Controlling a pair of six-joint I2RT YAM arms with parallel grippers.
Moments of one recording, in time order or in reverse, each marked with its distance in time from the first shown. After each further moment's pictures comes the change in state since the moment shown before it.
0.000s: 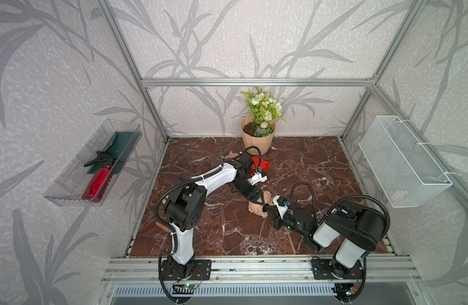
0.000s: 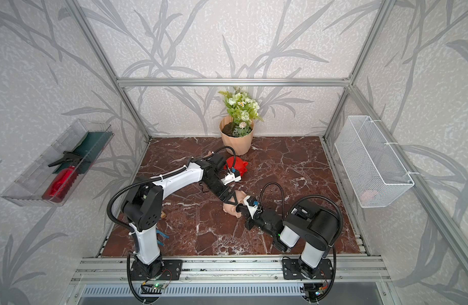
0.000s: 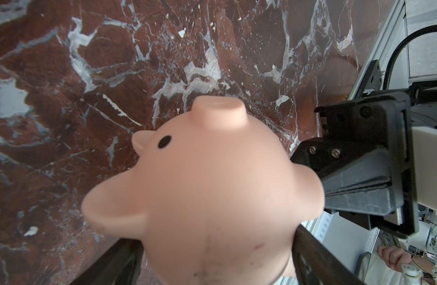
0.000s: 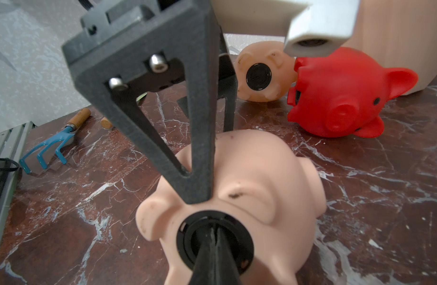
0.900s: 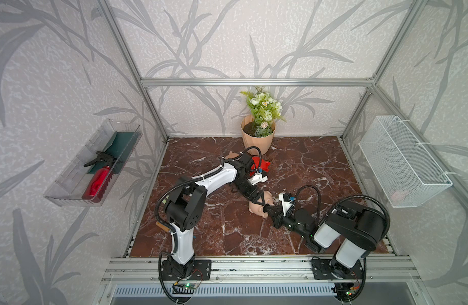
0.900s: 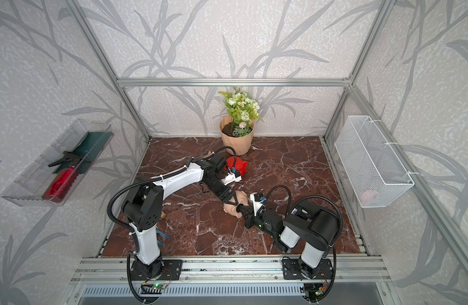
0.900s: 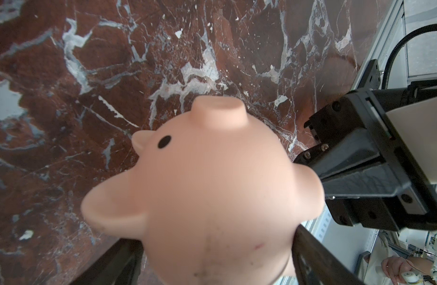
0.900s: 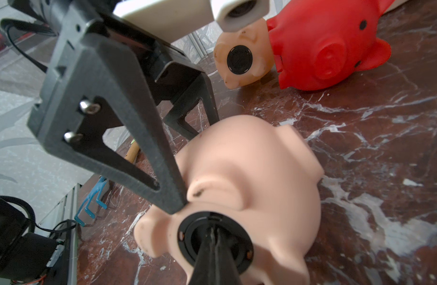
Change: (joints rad) left arm -0.003 0.001 0.000 0.001 0.002 0.000; right arm 0.001 0.000 -0.008 0.010 0.008 0.405
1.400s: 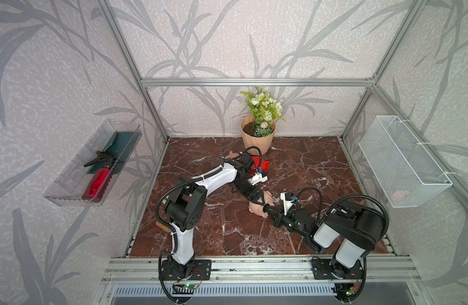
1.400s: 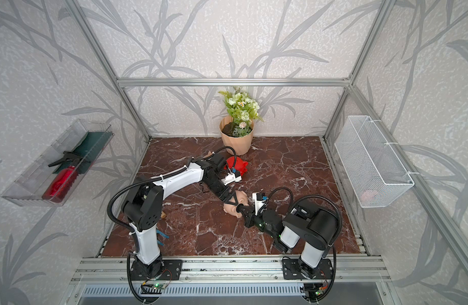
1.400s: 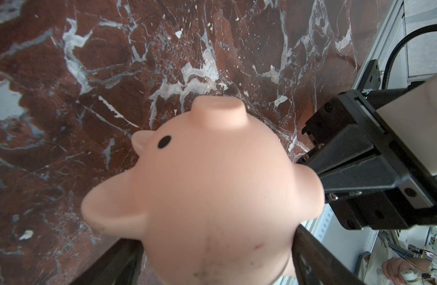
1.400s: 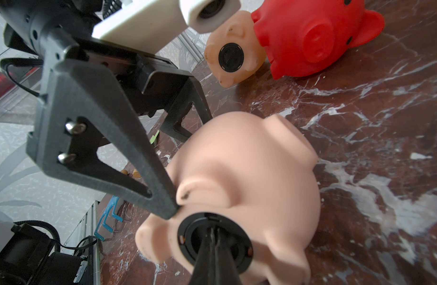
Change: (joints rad) left arm 0.000 0.000 0.000 0.000 0.000 -0.001; right arm 0.002 0.008 -0.003 0.013 0.011 0.133
